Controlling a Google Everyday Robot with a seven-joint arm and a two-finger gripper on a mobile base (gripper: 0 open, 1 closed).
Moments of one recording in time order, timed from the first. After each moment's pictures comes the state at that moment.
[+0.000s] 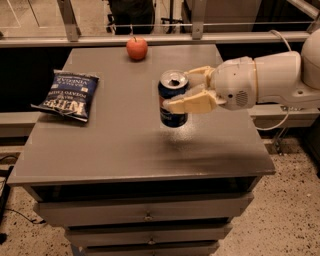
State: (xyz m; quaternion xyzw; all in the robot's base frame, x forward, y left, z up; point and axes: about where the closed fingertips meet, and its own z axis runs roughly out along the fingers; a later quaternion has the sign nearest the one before) arm 0.499 -0.050 0.954 -0.52 0.63 0.34 0.47
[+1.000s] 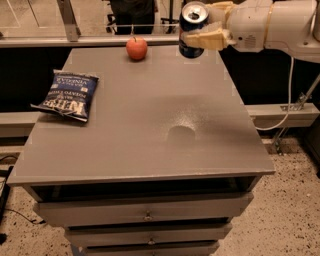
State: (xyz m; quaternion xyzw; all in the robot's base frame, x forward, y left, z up) arm 0.628 -0.098 1.039 -0.51 0.57 0.20 0.61
